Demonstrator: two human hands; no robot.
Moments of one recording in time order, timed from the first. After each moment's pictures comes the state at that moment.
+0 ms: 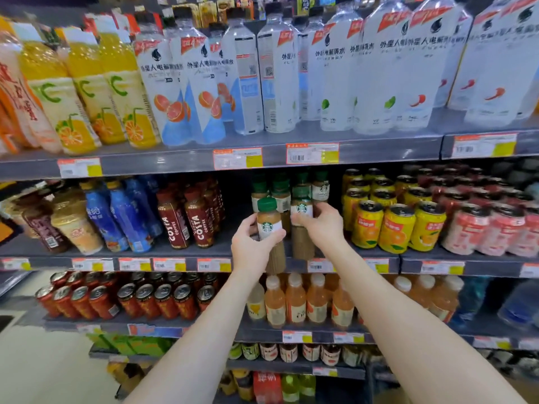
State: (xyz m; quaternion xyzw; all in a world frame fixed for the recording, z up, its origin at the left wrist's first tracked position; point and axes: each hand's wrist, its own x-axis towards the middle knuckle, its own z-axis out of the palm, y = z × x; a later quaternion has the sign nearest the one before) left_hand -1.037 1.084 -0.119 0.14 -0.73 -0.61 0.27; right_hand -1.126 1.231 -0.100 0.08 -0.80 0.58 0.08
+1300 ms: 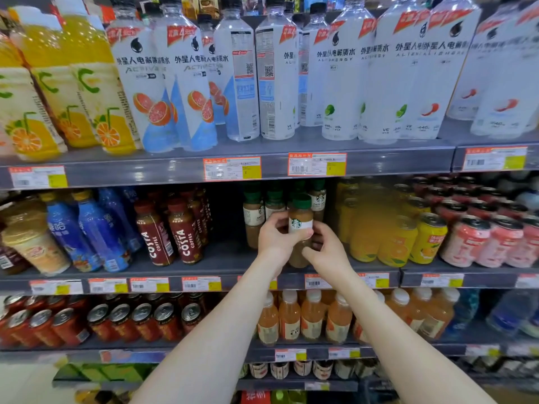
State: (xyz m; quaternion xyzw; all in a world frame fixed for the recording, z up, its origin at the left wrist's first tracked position) left_hand -1.127 1.109 -0.122 0.08 -0.73 -0.66 0.17; right_hand -1.142 1.243 -0.152 0.13 -0.80 0.58 0.04
